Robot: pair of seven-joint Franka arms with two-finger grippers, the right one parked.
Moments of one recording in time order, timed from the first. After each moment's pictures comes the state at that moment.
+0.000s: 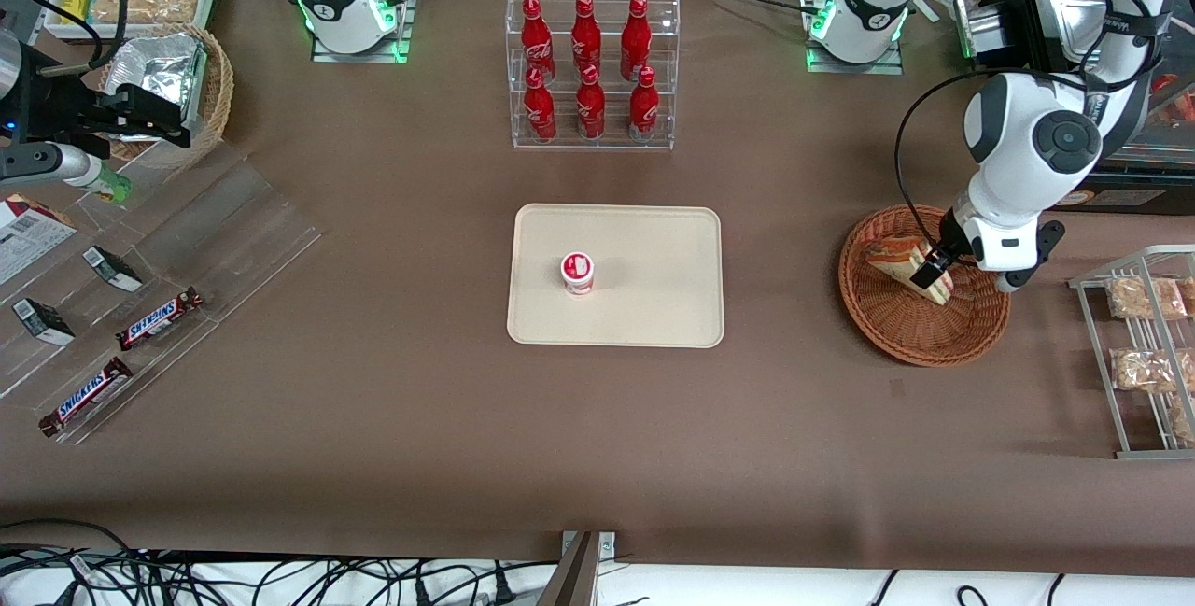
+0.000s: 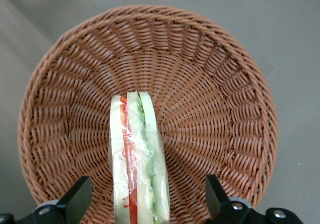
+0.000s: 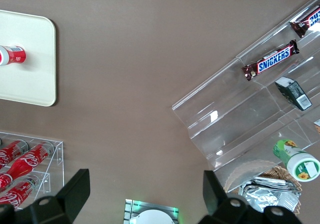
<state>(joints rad) 0.05 0.17 -0.03 -2.30 0.13 2.53 -0.93</state>
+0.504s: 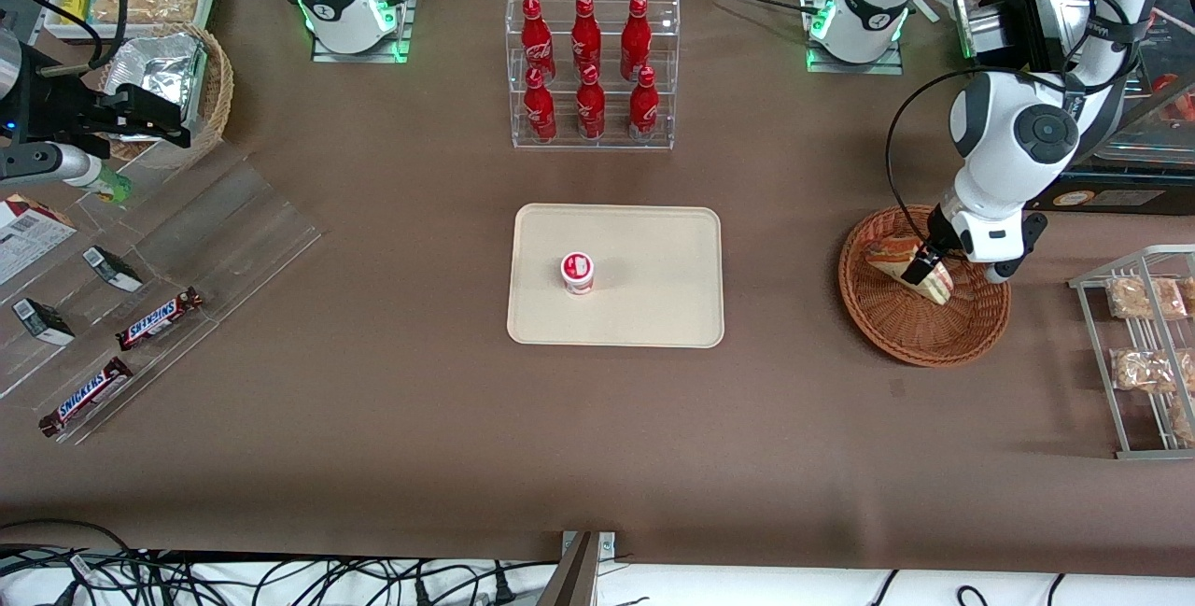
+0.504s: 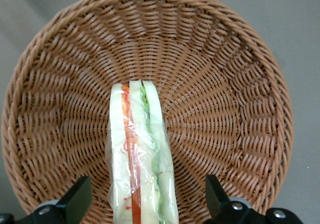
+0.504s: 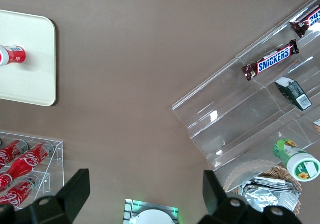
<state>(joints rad) 0.05 0.18 -0.03 -2.37 0.13 2.64 -0.98</state>
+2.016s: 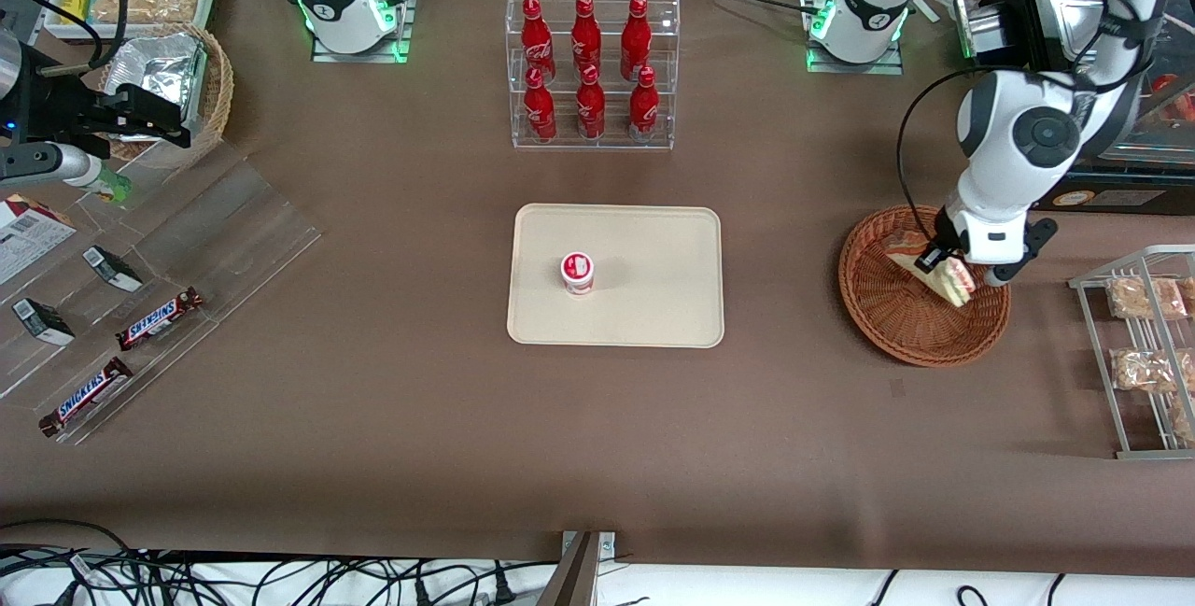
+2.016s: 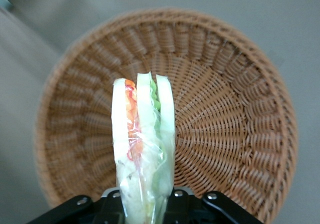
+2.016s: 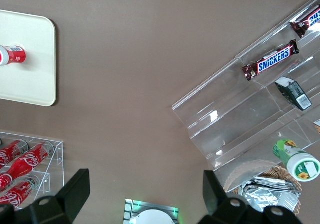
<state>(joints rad) 0.05 0.12 -0.04 -2.28 0.22 2.43 -0.88</state>
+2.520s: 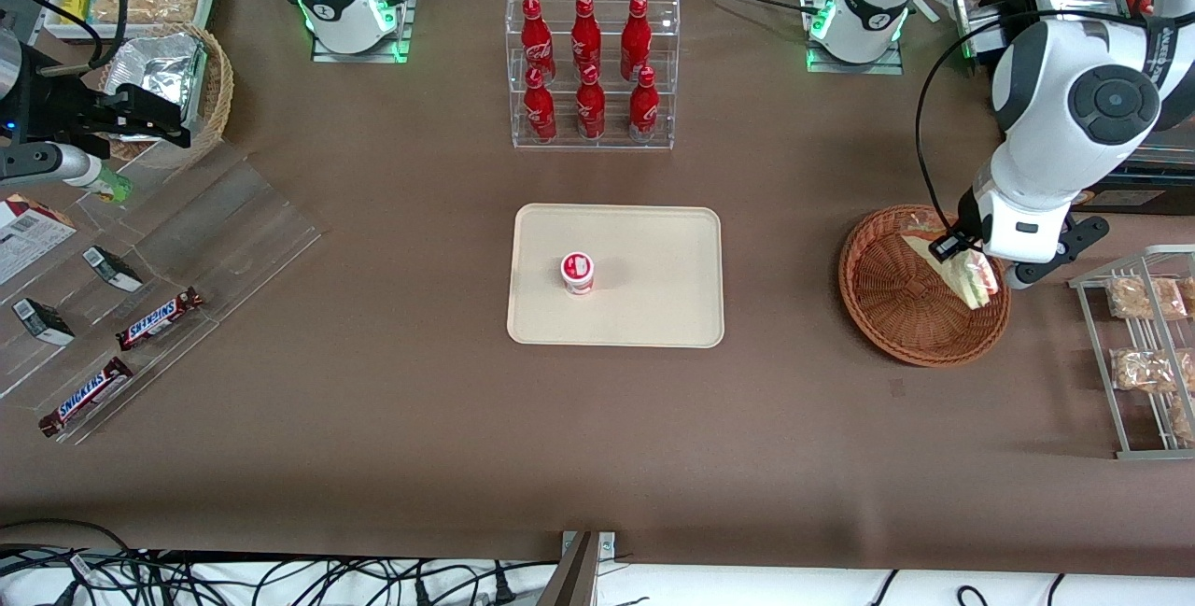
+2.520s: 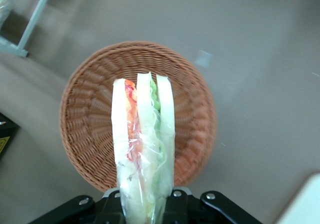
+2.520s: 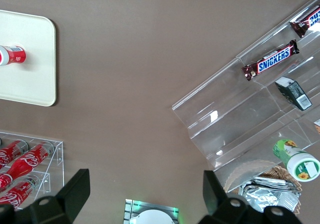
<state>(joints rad) 0.04 0.08 -0.16 -1.96 0.13 2.04 -0.71</state>
